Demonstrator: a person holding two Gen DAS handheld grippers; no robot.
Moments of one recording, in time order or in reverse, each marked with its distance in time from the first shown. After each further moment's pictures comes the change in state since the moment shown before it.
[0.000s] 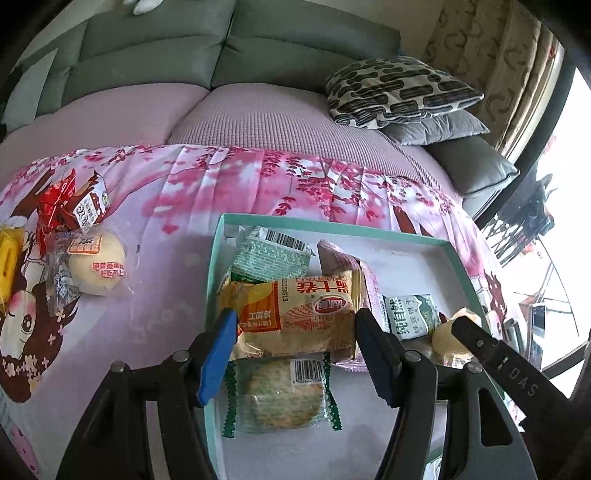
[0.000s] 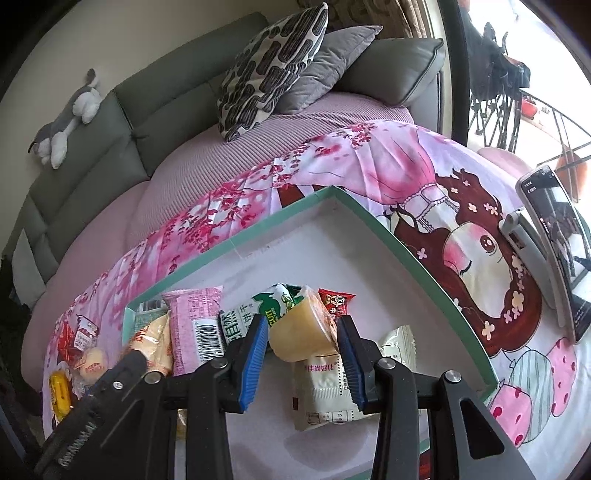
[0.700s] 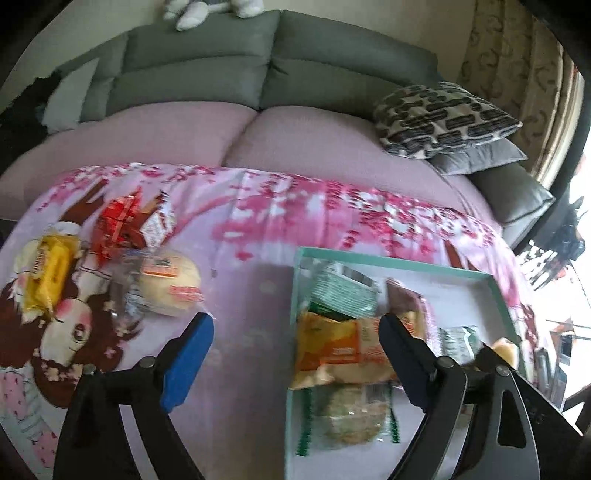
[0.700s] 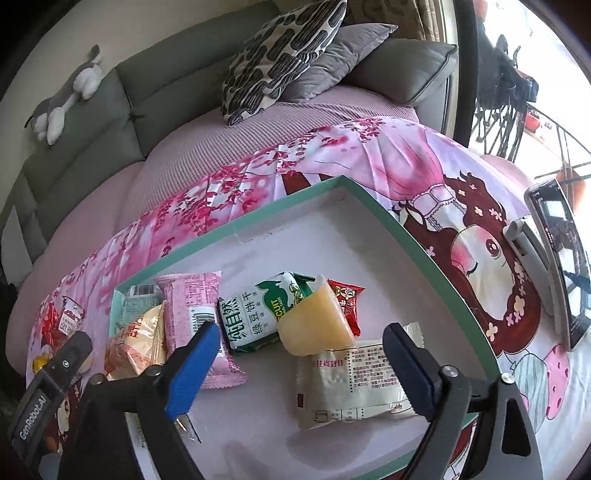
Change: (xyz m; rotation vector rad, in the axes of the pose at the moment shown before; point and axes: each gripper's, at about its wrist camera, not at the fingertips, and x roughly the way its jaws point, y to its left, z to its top) left arm -0.017 0.034 0.010 -0.055 -0.098 0.181; right arm 0.006 0.018 -0.004 -0.073 0.024 -0.050
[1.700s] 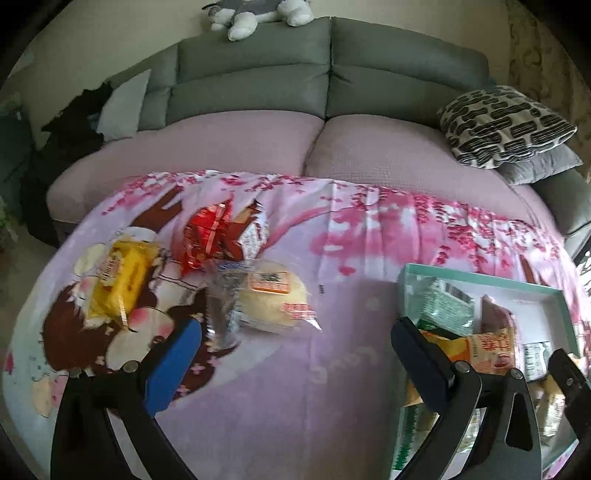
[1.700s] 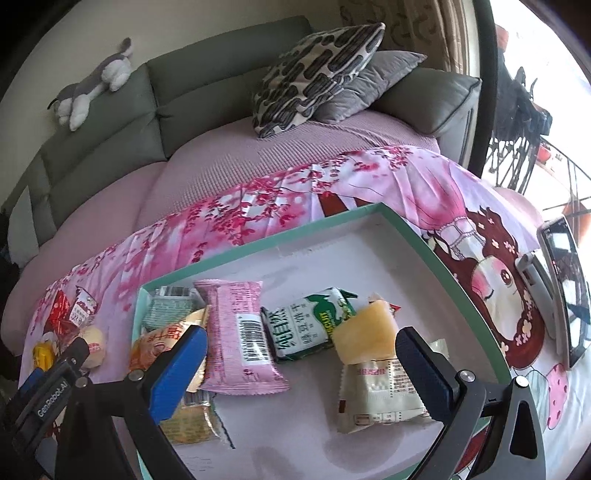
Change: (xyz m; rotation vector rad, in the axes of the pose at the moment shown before) left arm 0.000 0.043 0.005 -0.018 -0.031 0.259; right arm -0.014 0.039 -0.001 -0.100 -0.074 0.017
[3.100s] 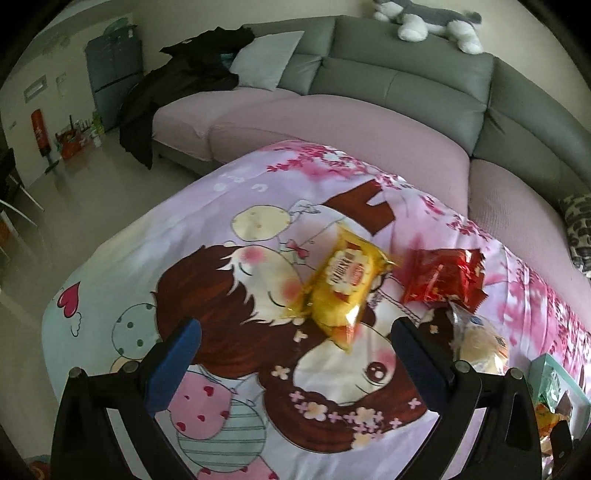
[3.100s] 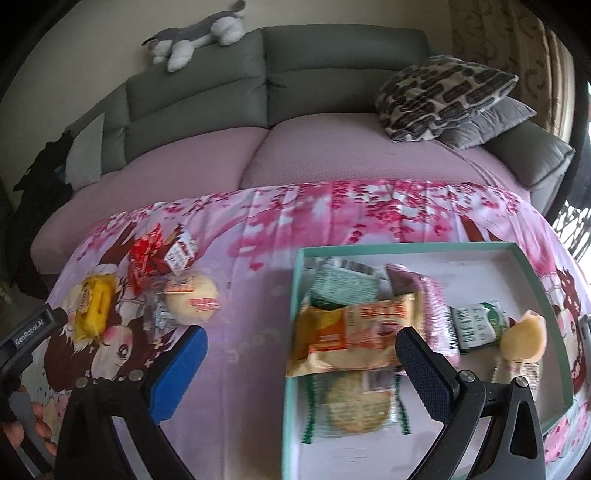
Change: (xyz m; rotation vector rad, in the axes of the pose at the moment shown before) left arm -0.004 0.191 0.000 -0.403 0.060 0.262; right arm -0.010 0.144 -0.035 -0.291 0.015 0.196
